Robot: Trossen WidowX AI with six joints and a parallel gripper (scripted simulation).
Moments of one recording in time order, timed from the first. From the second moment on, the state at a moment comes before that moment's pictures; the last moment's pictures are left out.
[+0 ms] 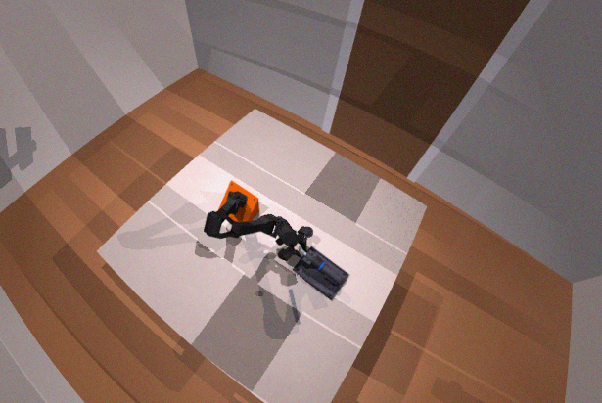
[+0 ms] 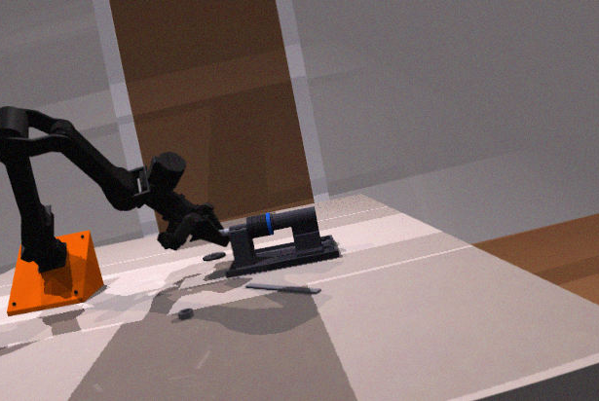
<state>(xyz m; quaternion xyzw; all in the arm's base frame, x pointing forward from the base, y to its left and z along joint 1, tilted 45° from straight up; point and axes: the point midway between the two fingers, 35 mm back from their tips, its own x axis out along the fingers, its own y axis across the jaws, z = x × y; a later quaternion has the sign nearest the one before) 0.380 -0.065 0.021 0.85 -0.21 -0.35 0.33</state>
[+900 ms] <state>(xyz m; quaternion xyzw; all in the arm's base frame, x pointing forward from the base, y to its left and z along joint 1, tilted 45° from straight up) 0.372 -0.065 0.021 0.85 -0.21 -0.35 0.33</state>
